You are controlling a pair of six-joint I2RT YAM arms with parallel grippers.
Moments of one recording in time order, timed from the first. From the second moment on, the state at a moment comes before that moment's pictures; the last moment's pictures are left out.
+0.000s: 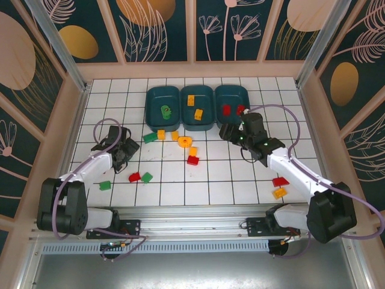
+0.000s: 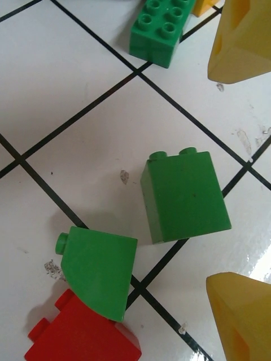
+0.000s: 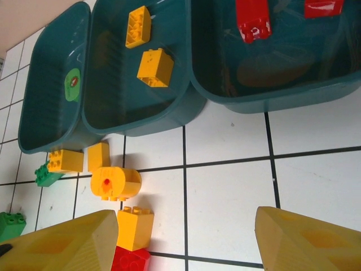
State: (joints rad) left arm -0.14 1.34 0.69 -0.43 -0.11 -1.02; right arm 0.46 1.23 0.81 -0.25 -0.05 0.63
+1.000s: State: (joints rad) left arm -0.10 1.57 0.77 -0.28 -0.06 -0.86; right arm 0.46 1.20 0.79 -0.25 -0.05 0.63
